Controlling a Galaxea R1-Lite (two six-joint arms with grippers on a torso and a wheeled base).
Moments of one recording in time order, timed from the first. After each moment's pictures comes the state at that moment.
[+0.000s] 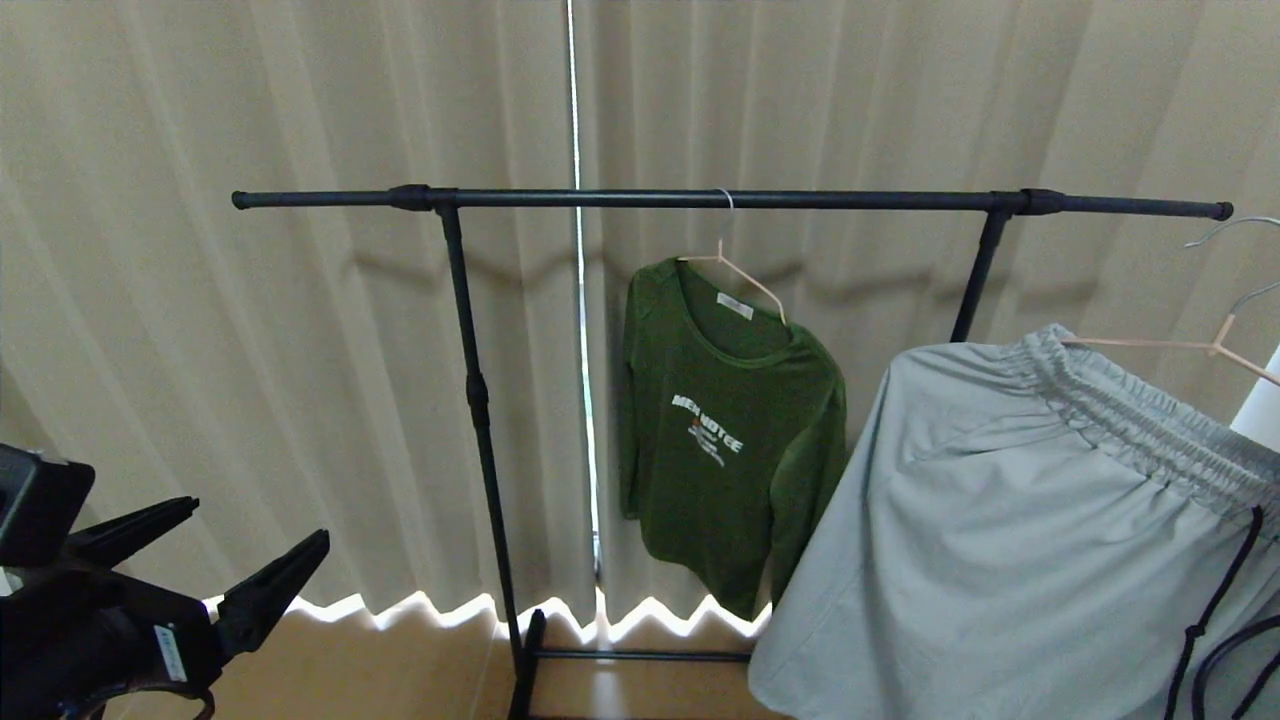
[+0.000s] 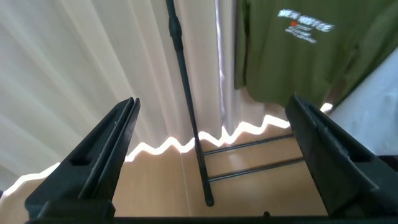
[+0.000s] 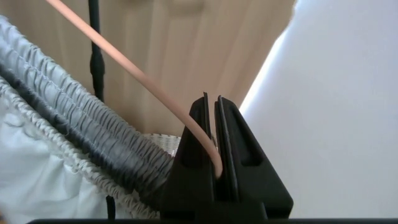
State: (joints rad) left arm -0.29 1.04 -0.23 -0.60 0.13 0.12; right arm -0.25 1.16 -0.30 -0.78 -0.22 -0.21
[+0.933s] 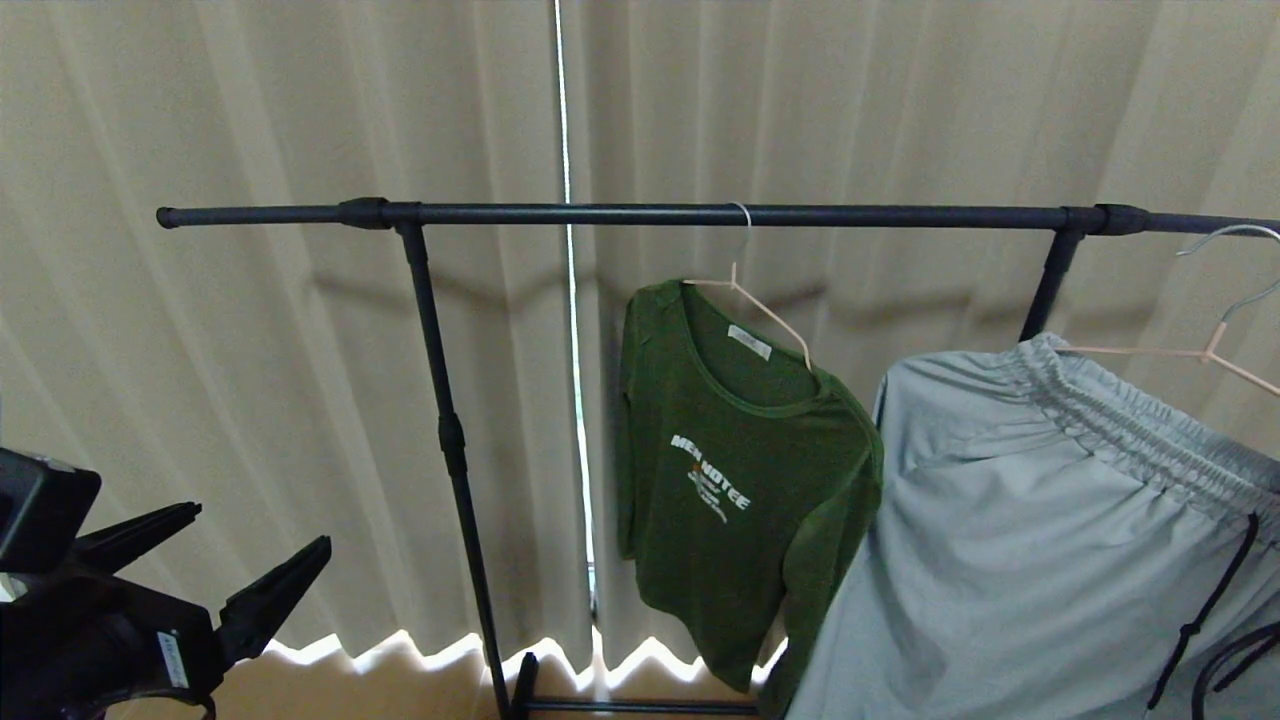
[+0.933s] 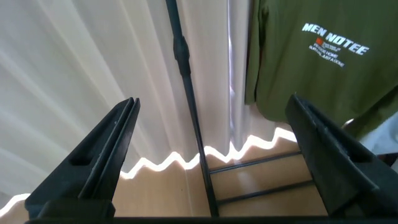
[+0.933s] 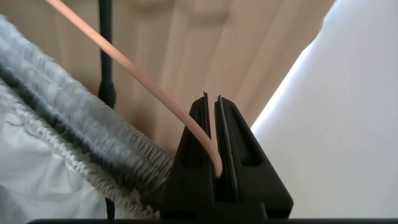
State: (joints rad) left arm -0.29 1.05 -0.22 -0.60 0.13 0.12; right arm -0.24 1.16 -0.29 -0.78 -0.21 -0.23
